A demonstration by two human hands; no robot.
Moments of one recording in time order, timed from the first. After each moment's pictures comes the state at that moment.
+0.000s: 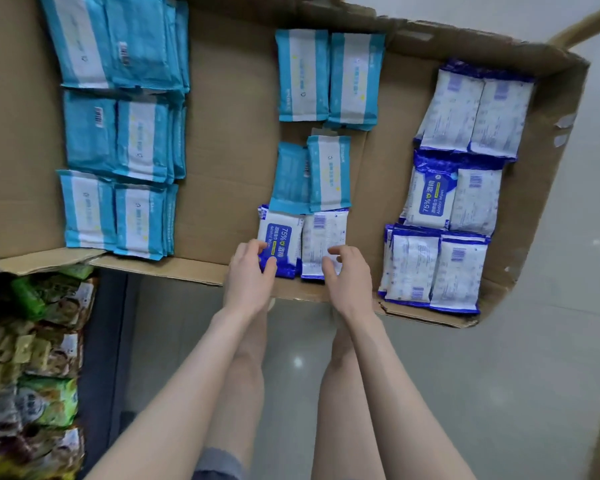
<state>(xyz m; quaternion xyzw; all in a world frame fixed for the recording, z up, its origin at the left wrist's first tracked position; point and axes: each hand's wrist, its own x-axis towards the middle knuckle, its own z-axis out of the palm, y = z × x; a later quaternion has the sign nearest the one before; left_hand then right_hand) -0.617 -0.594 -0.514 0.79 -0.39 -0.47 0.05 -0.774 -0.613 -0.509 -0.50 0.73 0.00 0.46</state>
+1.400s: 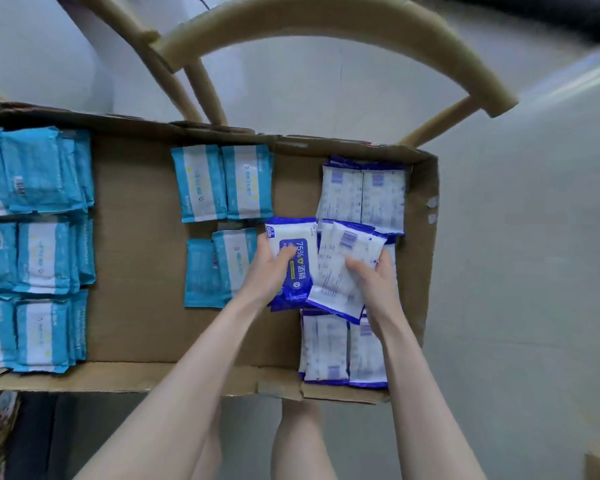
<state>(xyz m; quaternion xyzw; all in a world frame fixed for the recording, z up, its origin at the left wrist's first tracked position) -0.768 -0.773 -0.492 0.68 -0.21 -0.65 0.26 -0.930 -0.759 -0.470 -0.19 0.73 -0.29 0.59</state>
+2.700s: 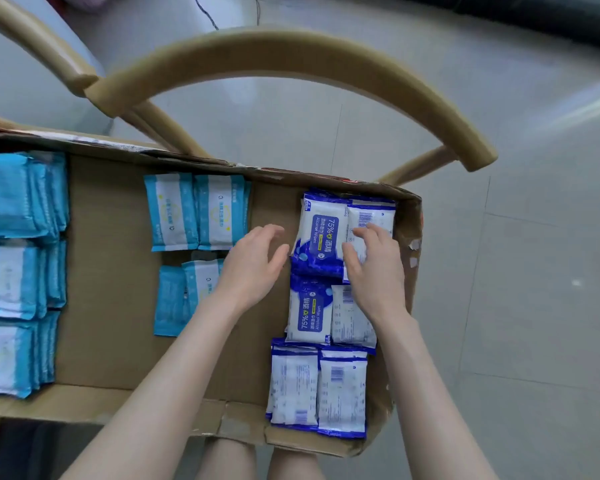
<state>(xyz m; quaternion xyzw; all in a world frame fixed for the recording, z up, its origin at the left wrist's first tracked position) -0.802 -0.845 -0.487 0.70 -0.57 -0.42 0.08 -0.982 -0.850 -0.479 -0.57 0.74 -0.07 0.35</state>
